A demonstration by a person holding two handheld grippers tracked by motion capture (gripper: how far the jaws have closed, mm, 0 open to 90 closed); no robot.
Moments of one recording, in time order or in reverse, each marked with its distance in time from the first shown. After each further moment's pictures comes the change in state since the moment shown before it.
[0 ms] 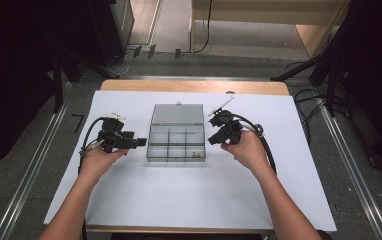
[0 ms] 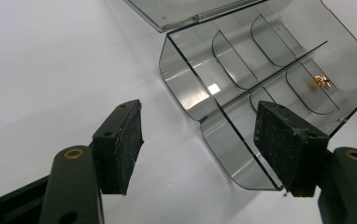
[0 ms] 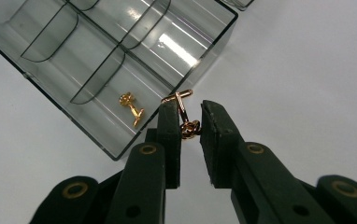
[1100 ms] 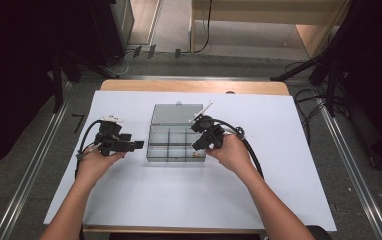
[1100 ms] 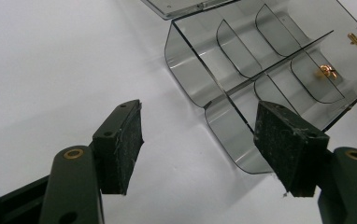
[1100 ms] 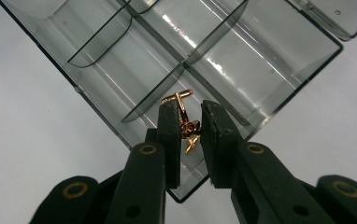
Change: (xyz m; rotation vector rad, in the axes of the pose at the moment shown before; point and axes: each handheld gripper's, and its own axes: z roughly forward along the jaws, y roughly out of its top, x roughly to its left) left arm -0.002 -0.008 -0.007 0.002 0.028 0.009; right arm 0.039 0.016 0.025 0.033 0.043 -0.099
